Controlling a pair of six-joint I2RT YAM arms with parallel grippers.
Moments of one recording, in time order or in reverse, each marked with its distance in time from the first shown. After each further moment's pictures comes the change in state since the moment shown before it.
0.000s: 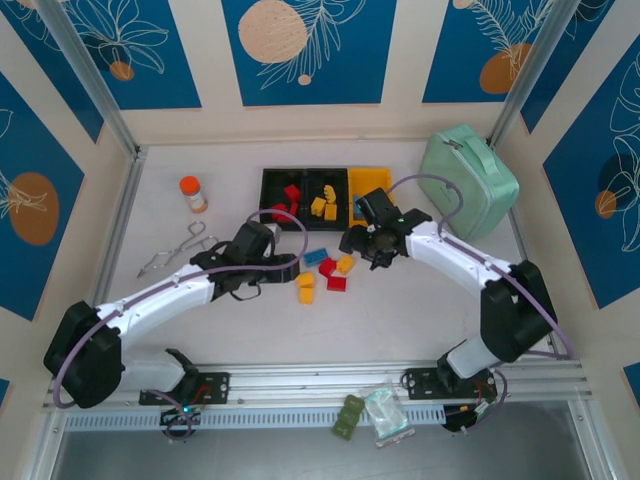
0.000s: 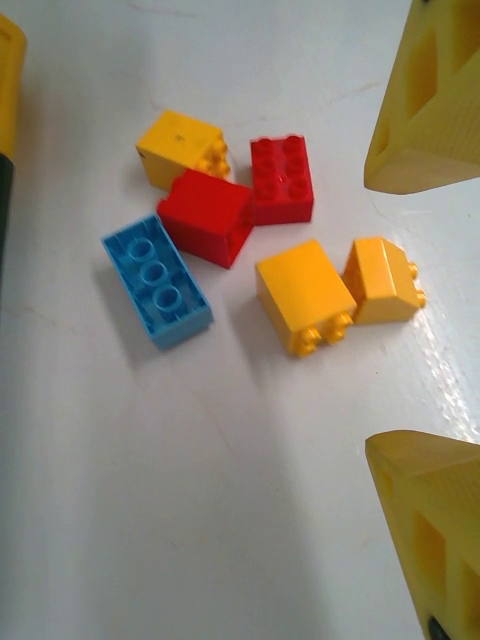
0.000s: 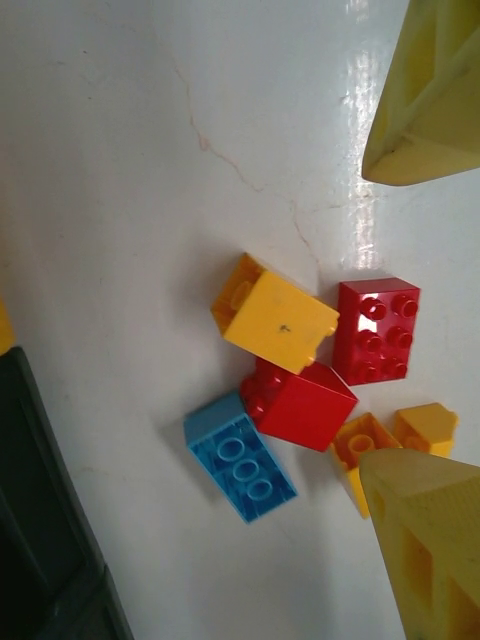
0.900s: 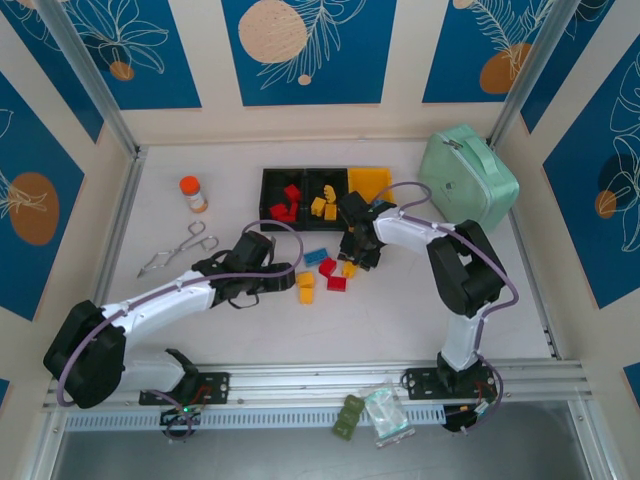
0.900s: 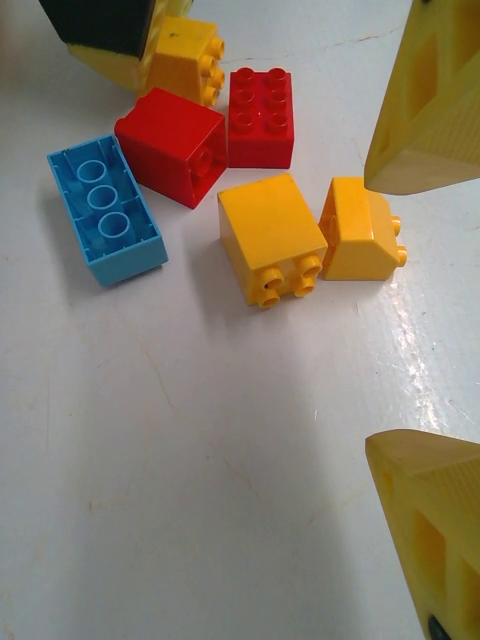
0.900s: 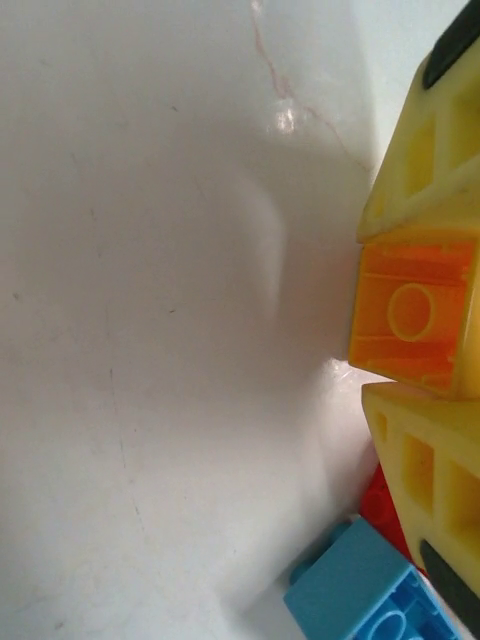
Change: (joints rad) left arm 0.000 0.002 -0.074 0.029 -0.007 -0.069; right arm -0.007 0.309 0.114 -0.018 -0.003 0.070
